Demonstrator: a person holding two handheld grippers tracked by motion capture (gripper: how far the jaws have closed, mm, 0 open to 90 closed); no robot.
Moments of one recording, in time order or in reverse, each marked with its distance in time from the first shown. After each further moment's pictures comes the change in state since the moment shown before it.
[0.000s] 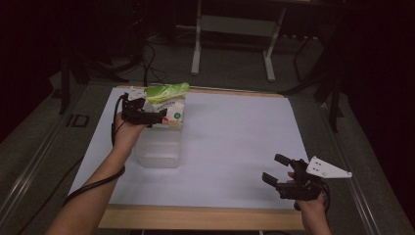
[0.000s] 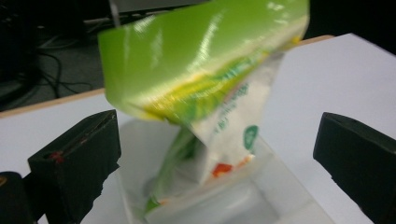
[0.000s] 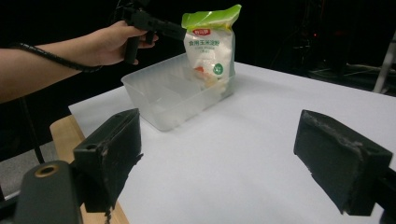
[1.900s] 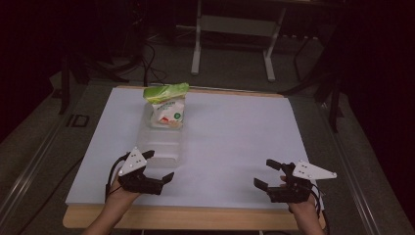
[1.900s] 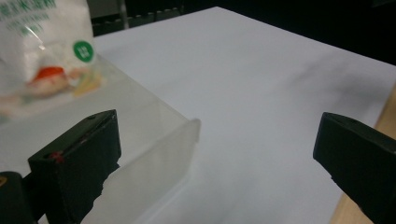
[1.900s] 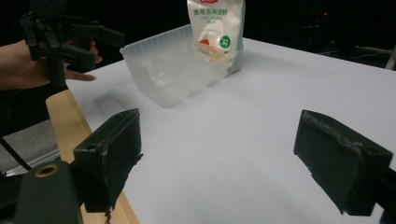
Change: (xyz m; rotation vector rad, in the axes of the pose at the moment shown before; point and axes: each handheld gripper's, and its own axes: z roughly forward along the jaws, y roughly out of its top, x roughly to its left) left arm -0.087 -0.113 -0.092 -0.066 -0.304 0.148; right arm 0.005 -0.016 0.018 0.093 0.007 -0.024
